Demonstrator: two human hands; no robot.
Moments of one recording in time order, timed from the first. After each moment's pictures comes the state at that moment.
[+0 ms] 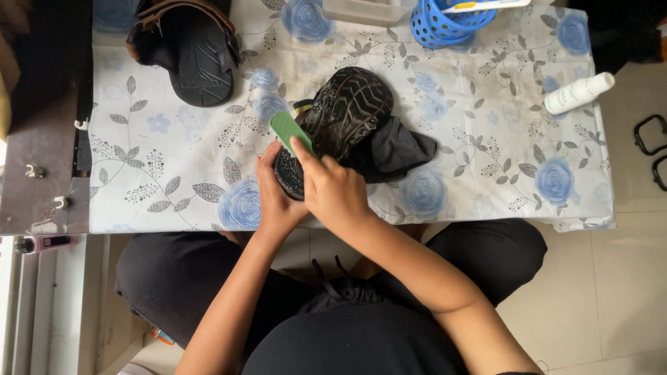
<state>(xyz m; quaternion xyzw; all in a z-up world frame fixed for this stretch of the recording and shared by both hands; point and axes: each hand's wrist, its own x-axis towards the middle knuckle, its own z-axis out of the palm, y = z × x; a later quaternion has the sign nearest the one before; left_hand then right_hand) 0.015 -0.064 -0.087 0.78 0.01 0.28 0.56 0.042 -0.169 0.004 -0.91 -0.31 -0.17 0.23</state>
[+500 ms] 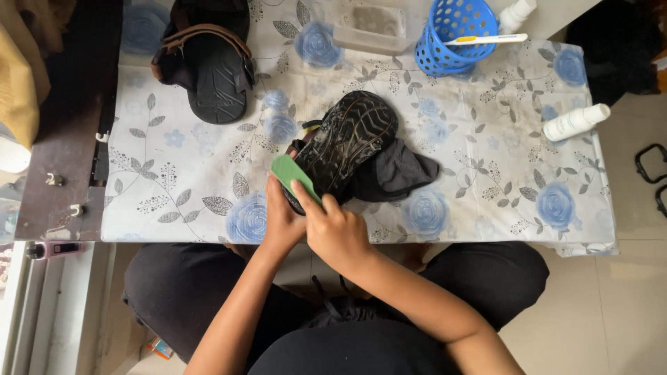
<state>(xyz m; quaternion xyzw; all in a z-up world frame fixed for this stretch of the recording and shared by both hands) 0.014 -0.064 -0.068 0.77 0.00 0.28 0.58 0.014 -0.170 -0.010 -0.90 -0.32 -0.29 0.09</state>
